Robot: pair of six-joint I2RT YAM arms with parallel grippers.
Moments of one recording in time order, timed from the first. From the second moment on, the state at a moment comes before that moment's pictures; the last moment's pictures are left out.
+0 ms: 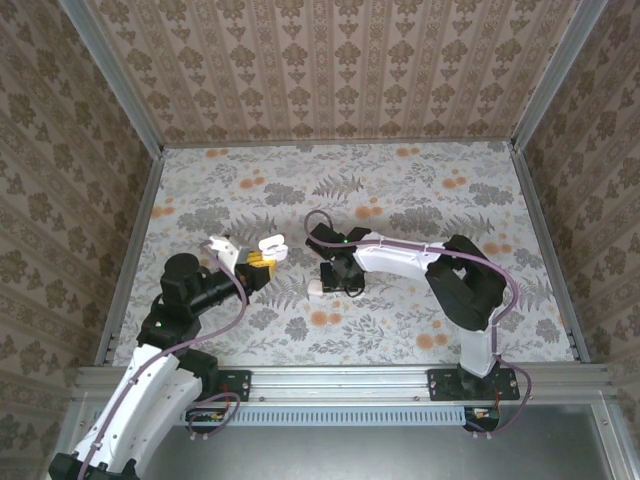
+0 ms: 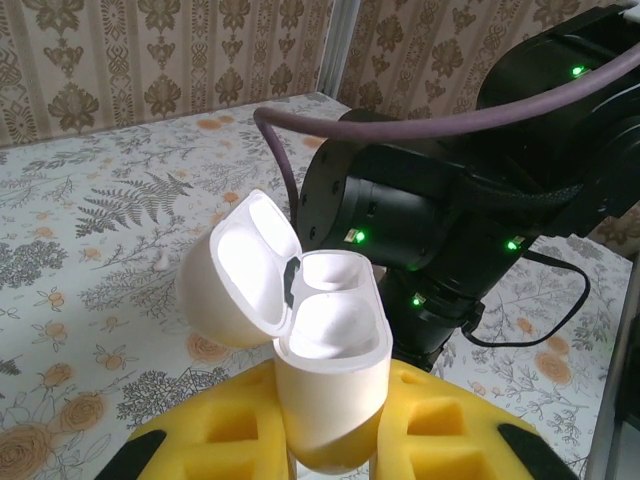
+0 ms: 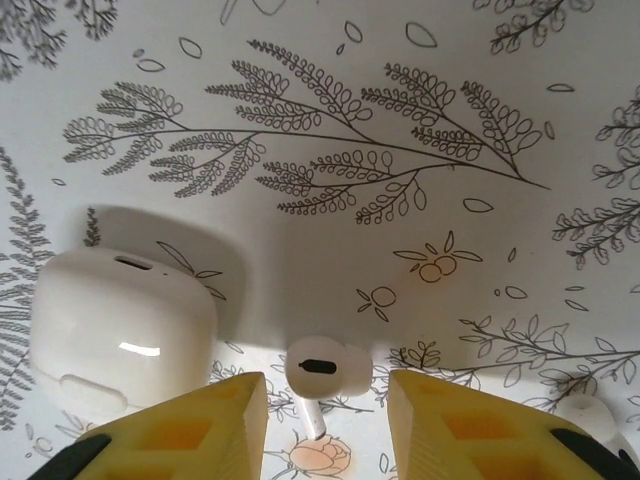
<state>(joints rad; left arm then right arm) -0.39 0.52 0.47 -0.20 0.60 -0.10 0.84 1.93 1.31 -0.76 0.00 0.82</state>
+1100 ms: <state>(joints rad) -0.41 0.52 0.47 -0.20 0.61 -0.10 0.84 1.97 1.35 -0.78 0.00 0.81</state>
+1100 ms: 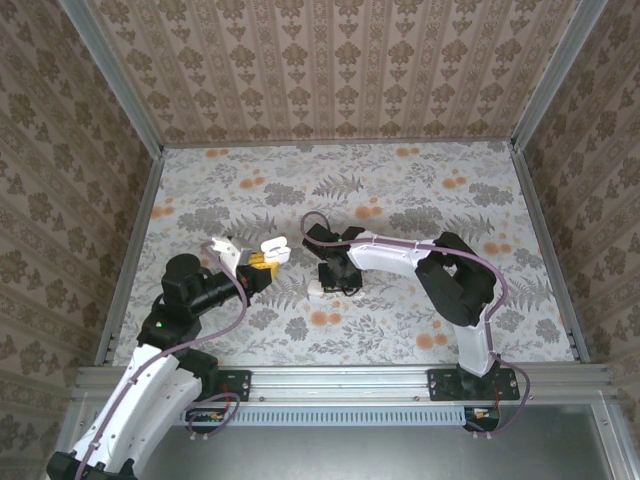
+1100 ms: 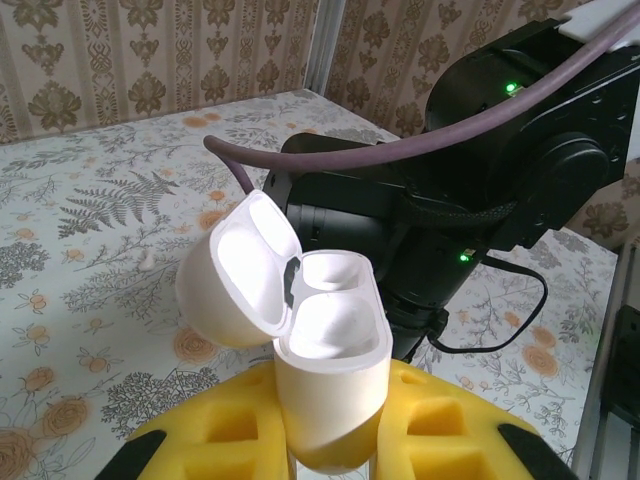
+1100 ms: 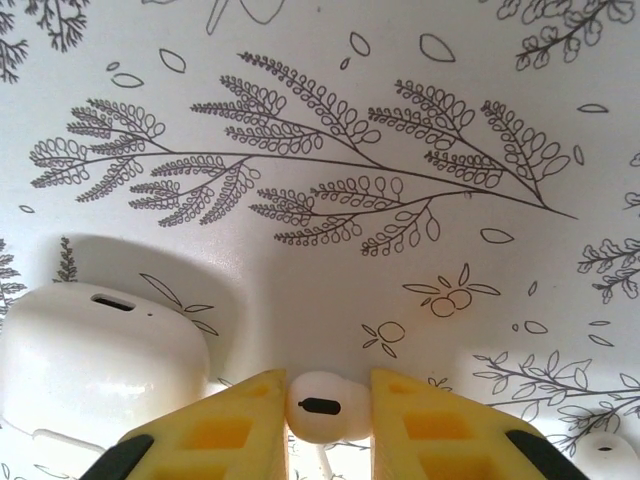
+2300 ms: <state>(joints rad) -0.57 0.69 0.47 0.03 0.45 -0.20 0.94 1.18 0.96 -0.16 0.34 0.66</state>
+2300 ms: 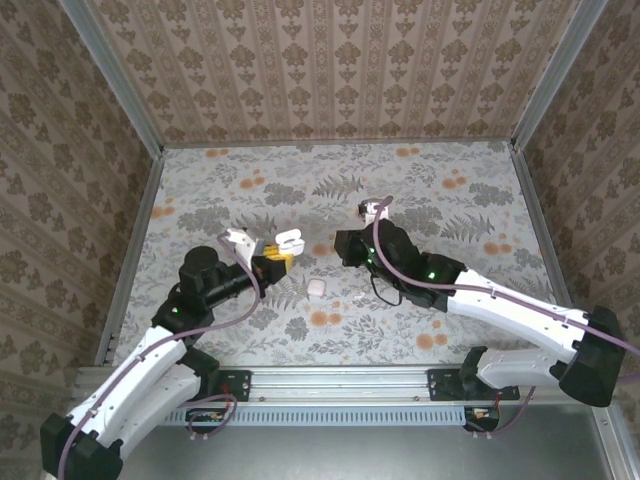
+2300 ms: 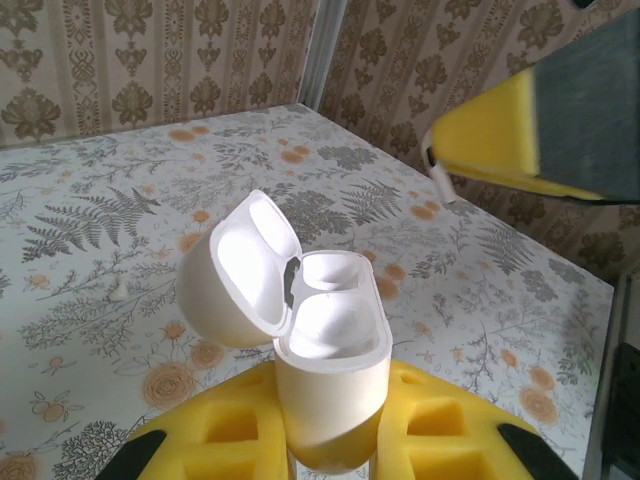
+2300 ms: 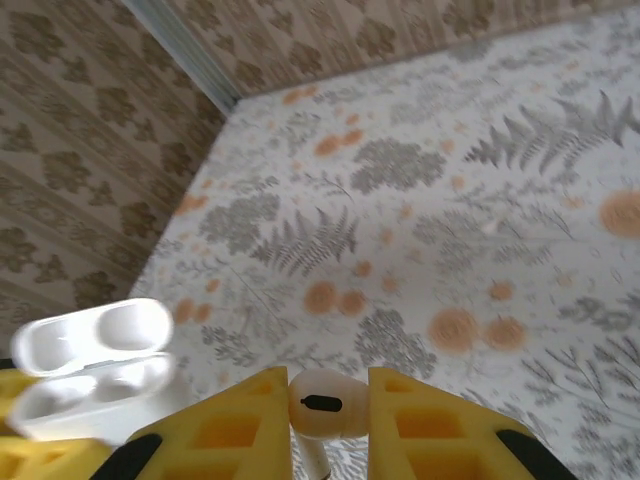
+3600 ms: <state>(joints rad) -0.70 0.76 0.50 0.15 0.27 -0.26 0.98 1.33 1.00 0.20 0.27 0.57</state>
